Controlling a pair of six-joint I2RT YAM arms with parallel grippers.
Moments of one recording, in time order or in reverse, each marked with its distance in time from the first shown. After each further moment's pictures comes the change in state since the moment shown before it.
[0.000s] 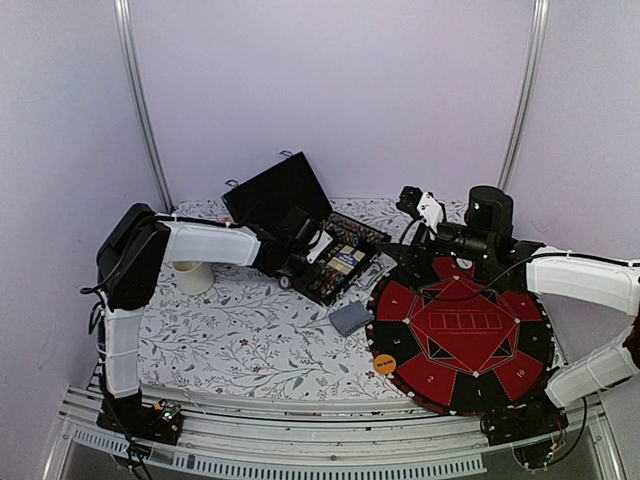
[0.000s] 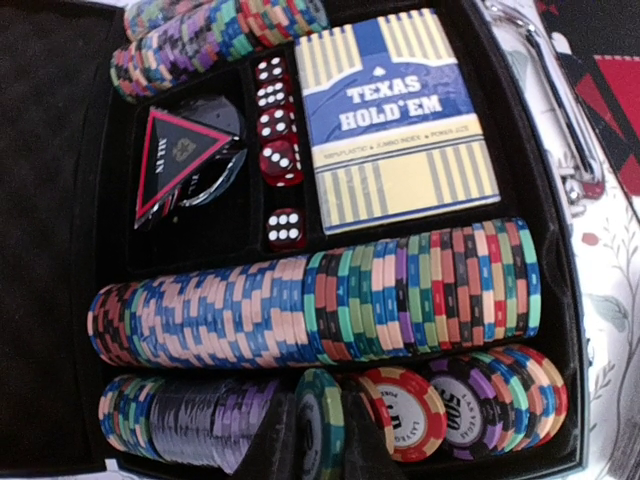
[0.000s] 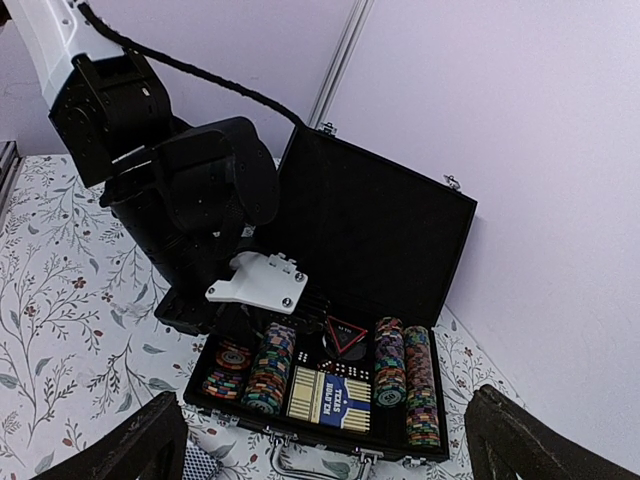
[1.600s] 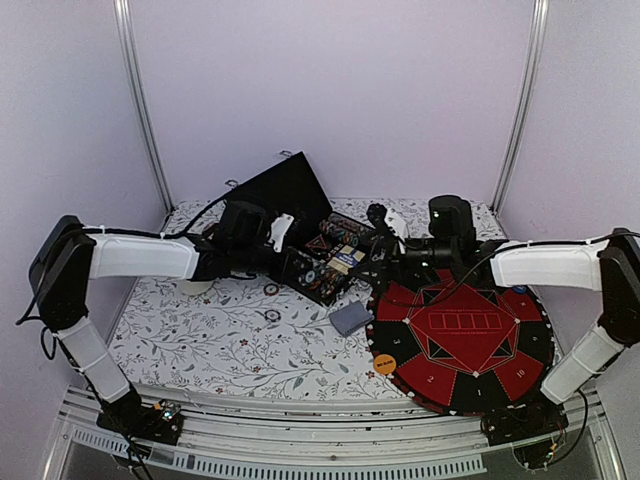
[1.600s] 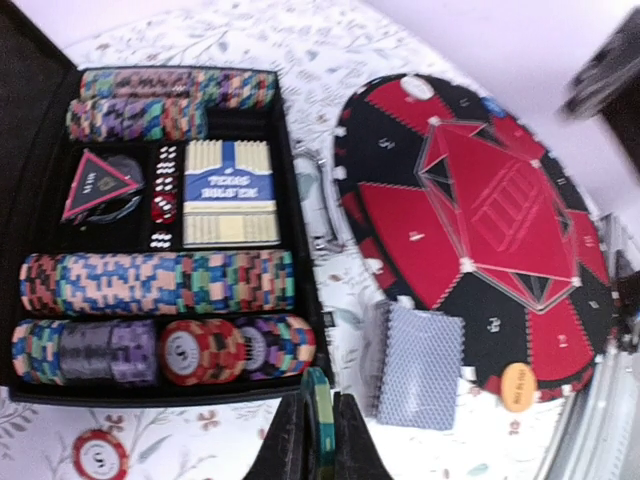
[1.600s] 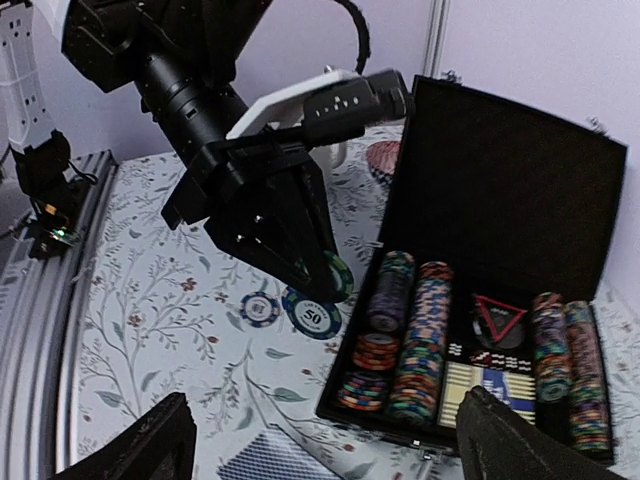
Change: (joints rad) left arm 0.079 -0.381 -0.401 0.333 0.491 -0.322; right arm 0.064 0.189 0.071 -0.024 -0.162 0.159
